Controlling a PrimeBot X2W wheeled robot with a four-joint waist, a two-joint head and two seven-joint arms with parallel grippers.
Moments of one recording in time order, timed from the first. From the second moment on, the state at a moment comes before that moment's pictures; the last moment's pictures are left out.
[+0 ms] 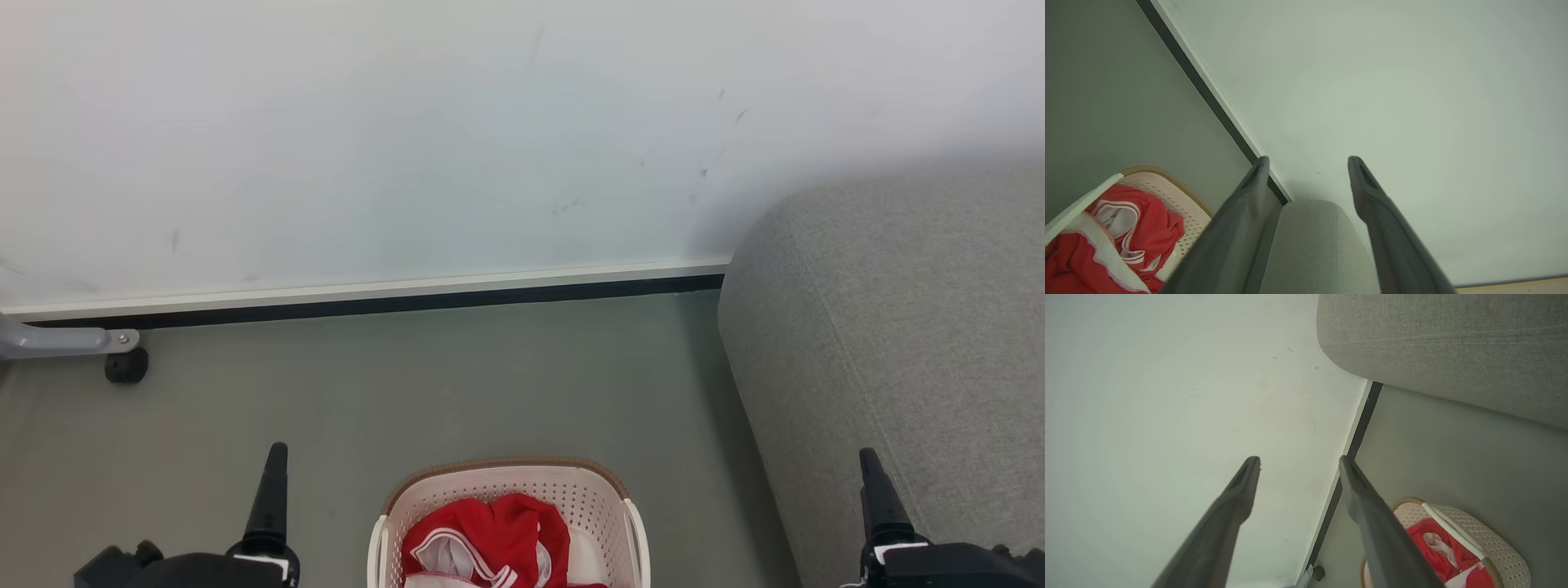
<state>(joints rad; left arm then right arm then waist) -0.03 0.03 0.00 0.24 -1.33 -0.06 0.00 -0.05 -0.03 -0.02 0.28 1.35 0.05 0.00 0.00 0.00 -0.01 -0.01</state>
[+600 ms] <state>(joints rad) -0.03 0.07 -0.09 0.19 -0.97 -0.01 -0.06 -0.05 -0.06 0.11 0.23 0.99 0.00 -0.06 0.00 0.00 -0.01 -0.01</state>
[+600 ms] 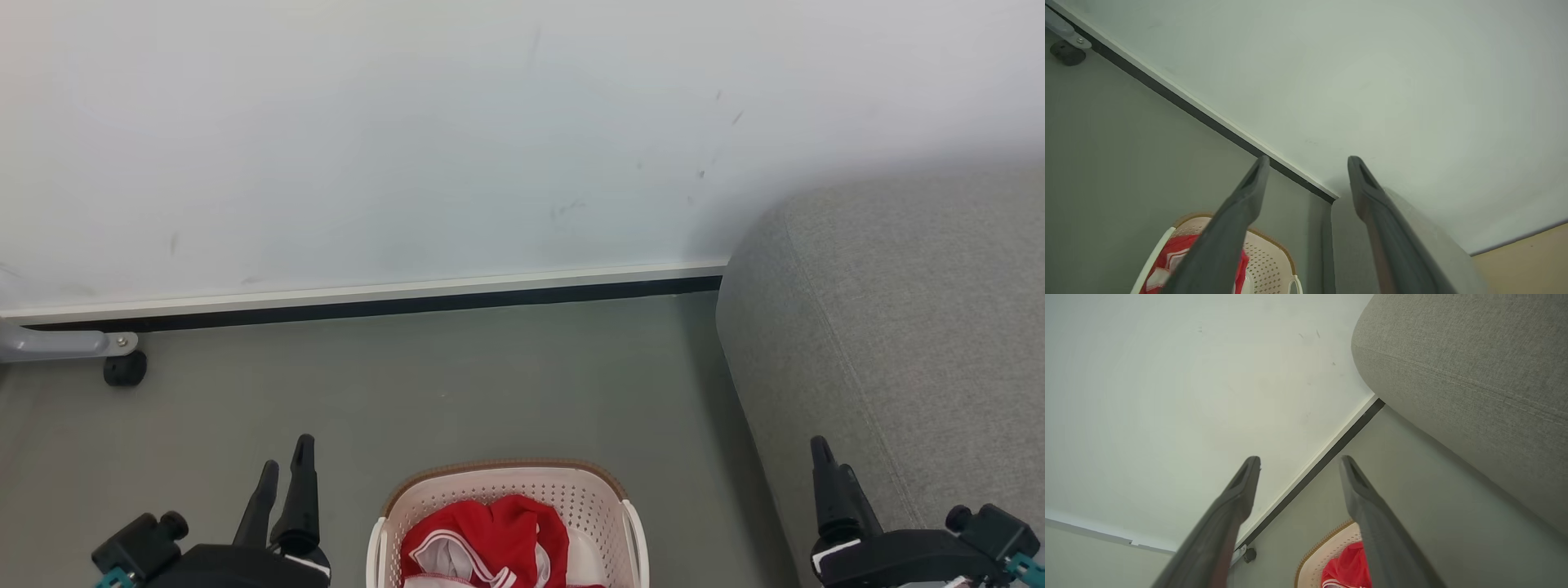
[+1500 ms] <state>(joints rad) 0.03 0.12 -0.14 0.17 -0.54 0.06 -0.16 -0.05 -0.08 0.23 0.22 0.61 -0.06 -0.16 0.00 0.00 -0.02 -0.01</state>
